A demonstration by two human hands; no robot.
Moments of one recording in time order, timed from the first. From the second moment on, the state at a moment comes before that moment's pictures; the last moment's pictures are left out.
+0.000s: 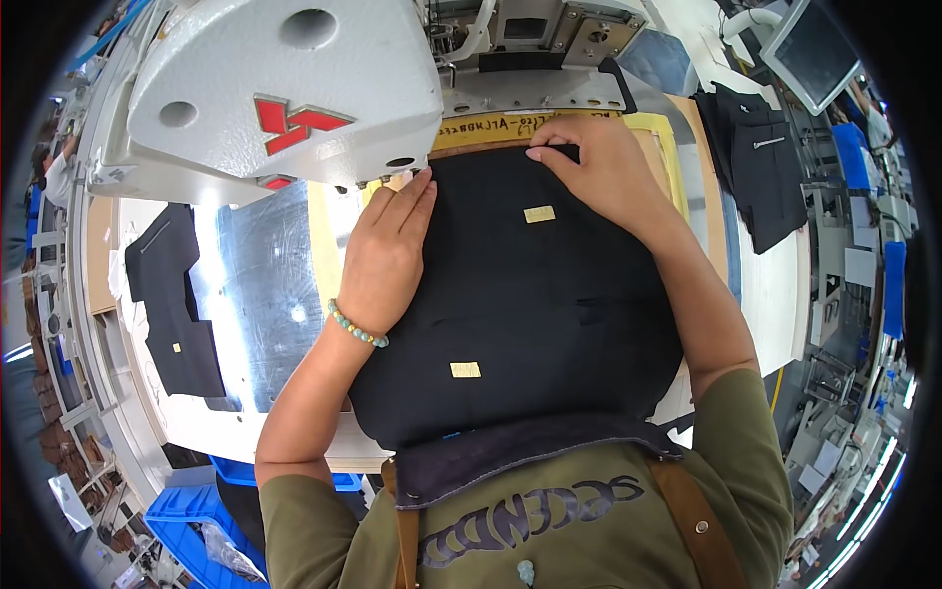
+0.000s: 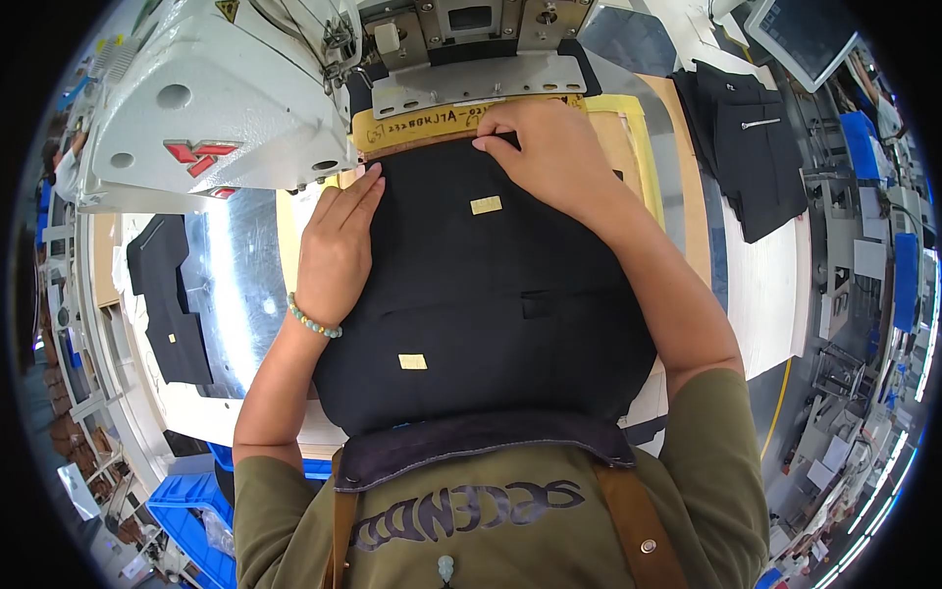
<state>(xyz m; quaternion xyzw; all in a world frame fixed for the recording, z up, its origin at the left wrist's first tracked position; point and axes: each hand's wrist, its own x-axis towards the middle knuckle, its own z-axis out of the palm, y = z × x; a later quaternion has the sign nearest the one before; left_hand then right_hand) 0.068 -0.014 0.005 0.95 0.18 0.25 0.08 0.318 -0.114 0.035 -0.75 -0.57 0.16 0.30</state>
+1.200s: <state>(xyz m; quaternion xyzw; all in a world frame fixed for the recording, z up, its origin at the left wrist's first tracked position) 0.072 -0.017 0.015 0.97 0.19 0.16 -0.03 0.317 -0.111 0.025 -0.76 -0.55 0.14 0.32</state>
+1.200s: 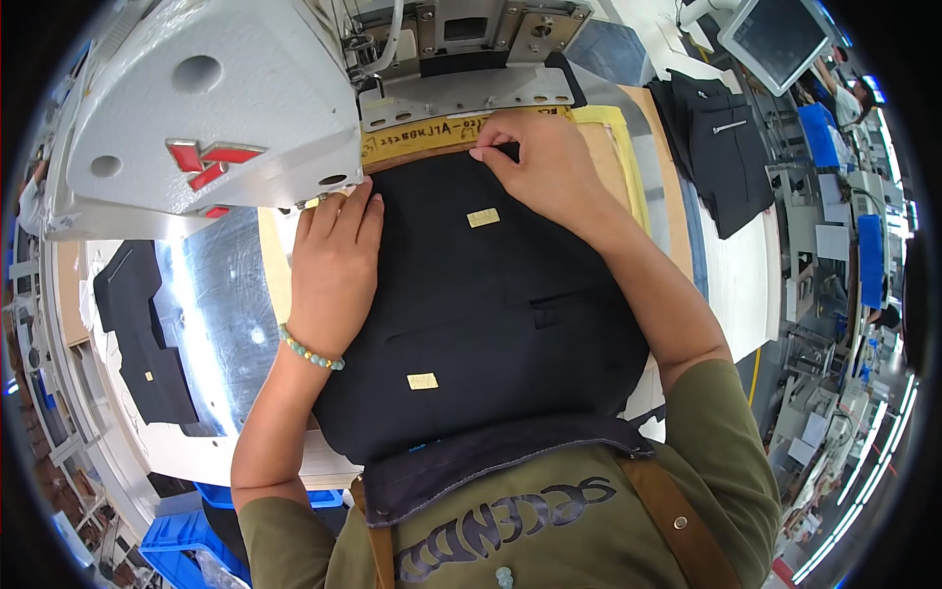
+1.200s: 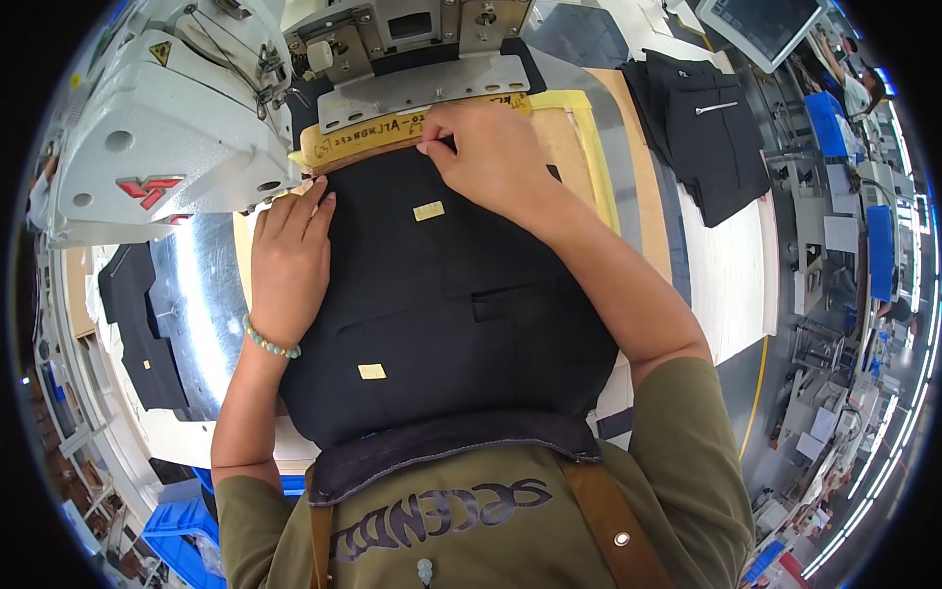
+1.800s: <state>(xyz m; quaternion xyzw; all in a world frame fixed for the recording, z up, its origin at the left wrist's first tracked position) 0.119 -0.029 0.003 0.97 0.10 0.20 0.06 0.314 -0.110 0.025 -0.77 -0.57 0.07 0.29</state>
